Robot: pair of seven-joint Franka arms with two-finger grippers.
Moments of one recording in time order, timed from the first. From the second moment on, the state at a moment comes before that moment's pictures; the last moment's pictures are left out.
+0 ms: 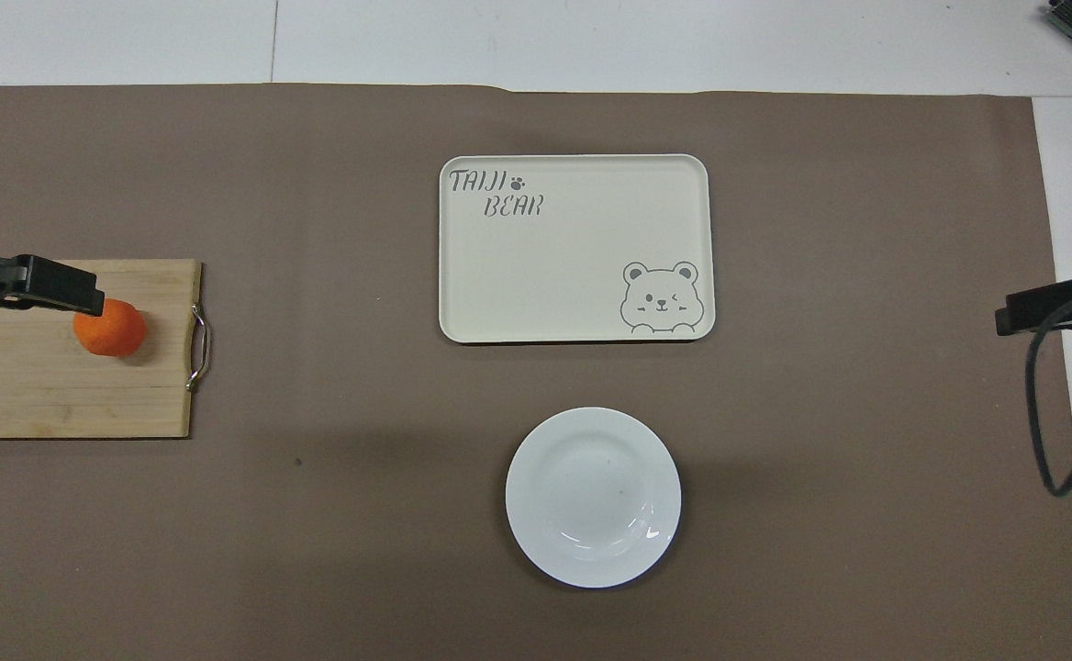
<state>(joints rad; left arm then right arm) -0.02 -0.01 -0.05 -1.57 -0.03 1.56 0.02 0.12 -0.06 -0.16 -1.58 -0.02 1.53 -0.02</state>
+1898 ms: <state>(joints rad) 0.13 0.00 -0.04 -1.81 -0.03 1.82 0.22 0.12 -0.06 -0.16 -1.58 -0.02 1.53 -0.02</state>
